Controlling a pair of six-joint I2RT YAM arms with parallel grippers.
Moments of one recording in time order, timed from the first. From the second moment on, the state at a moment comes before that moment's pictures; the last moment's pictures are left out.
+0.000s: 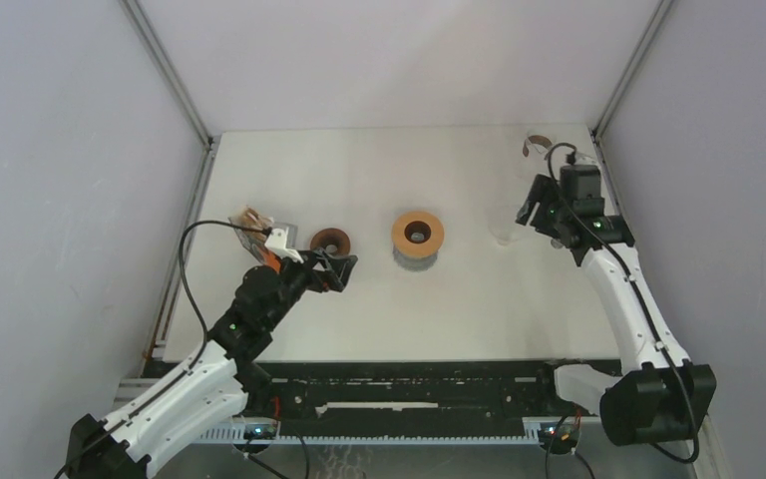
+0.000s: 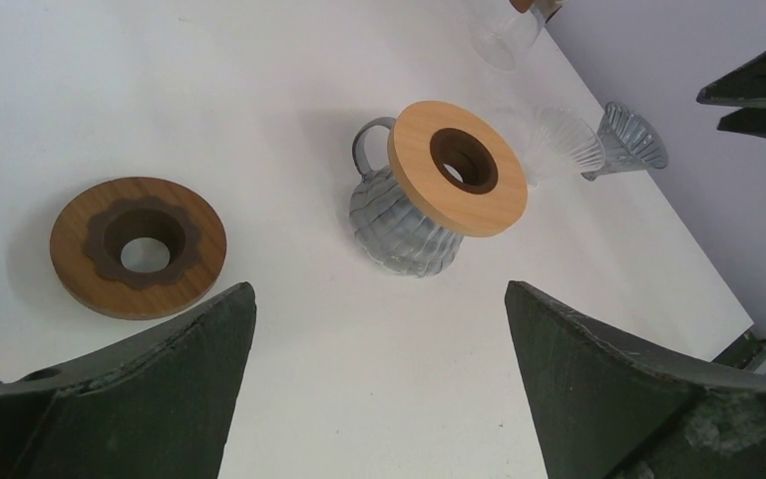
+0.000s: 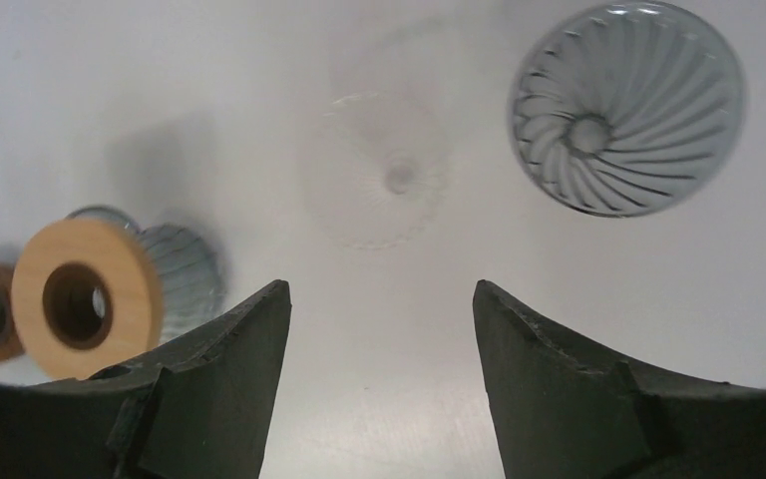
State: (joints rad) left arm -0.62 0.65 0.36 0.17 -0.10 -0.47; right arm 0.10 1.16 1.08 -0.67 0.08 0.39
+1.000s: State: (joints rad) left arm -0.62 0.61 0.33 0.17 -0.10 -0.46; right arm -0.45 1.50 0.96 -0.37 -0.09 0.59
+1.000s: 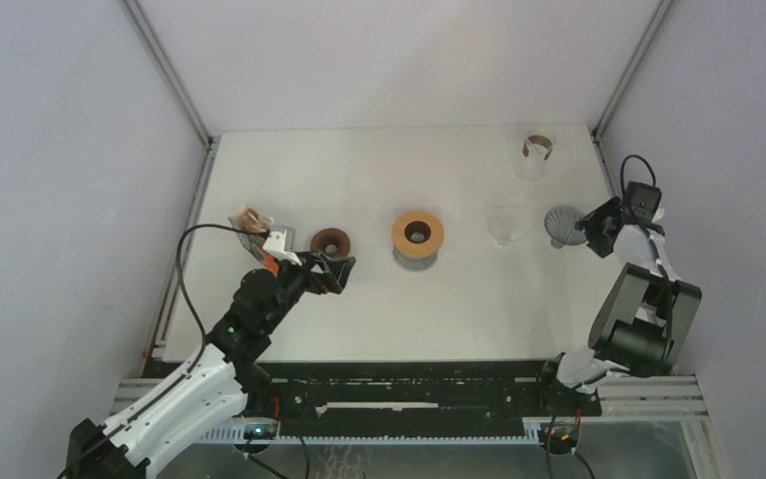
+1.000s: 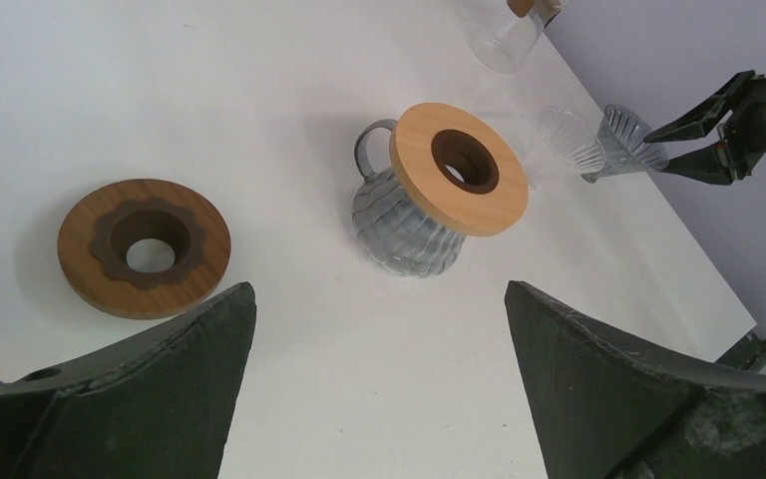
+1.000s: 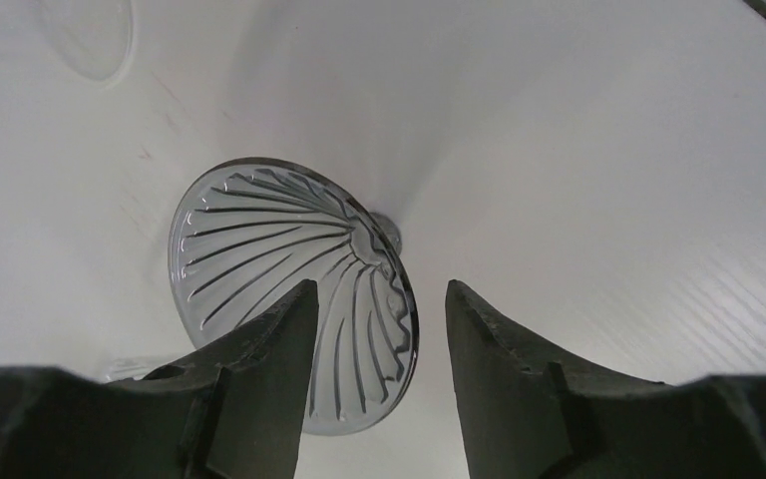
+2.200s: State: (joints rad) left arm -0.62 0.66 0.33 0.17 -0.10 -0.46; right arm -0.40 1.32 0.95 -0.38 -0.29 0.58
